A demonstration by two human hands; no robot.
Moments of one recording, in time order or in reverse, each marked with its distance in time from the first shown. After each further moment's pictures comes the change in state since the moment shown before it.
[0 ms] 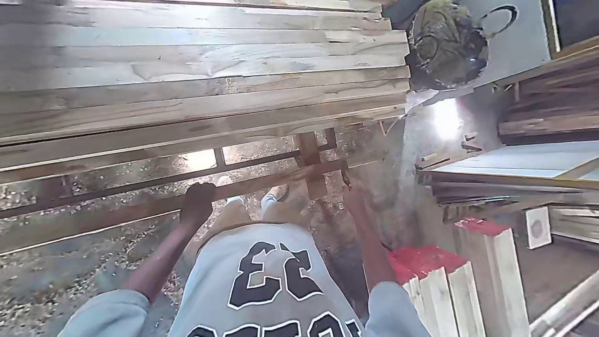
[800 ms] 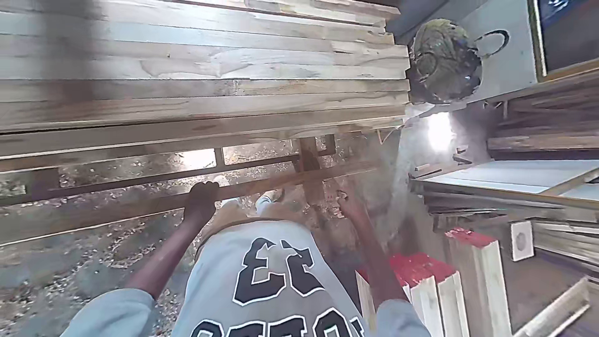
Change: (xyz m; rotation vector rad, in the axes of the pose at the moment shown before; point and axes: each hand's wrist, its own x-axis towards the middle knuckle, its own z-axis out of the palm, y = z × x) left_hand 0.001 0.017 -0.011 -0.063 -0.045 -0.031; right_hand -0.014 -0.019 -0.023 0.083 -0.307 0.157
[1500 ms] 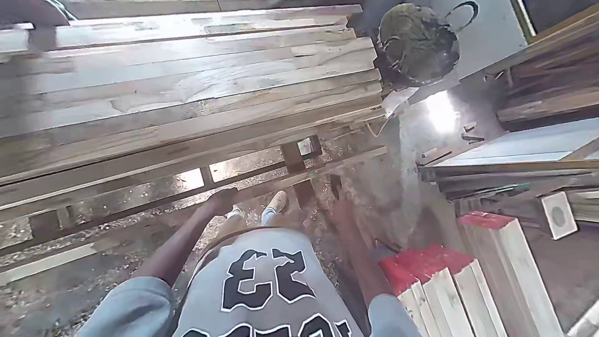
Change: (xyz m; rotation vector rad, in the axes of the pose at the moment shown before) left_hand 0.076 0.075 -0.046 -0.080 -0.487 0.172; right_hand 0.020 0.042 0.018 -0.128 0.215 0.034
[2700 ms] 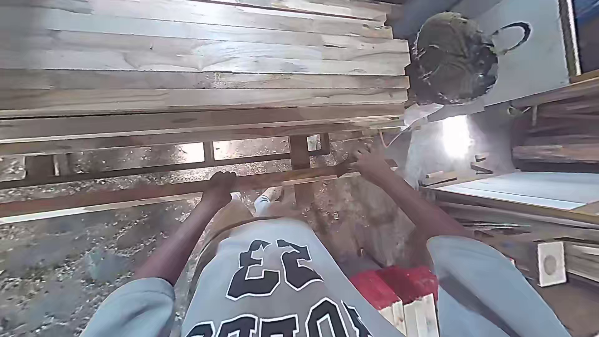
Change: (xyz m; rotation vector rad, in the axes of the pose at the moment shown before) left_hand -0.017 0.024 0.043 0.080 0.330 -0.126; right_hand 0.133 -0.027 -0.138 -0.971 -0.094 -0.987
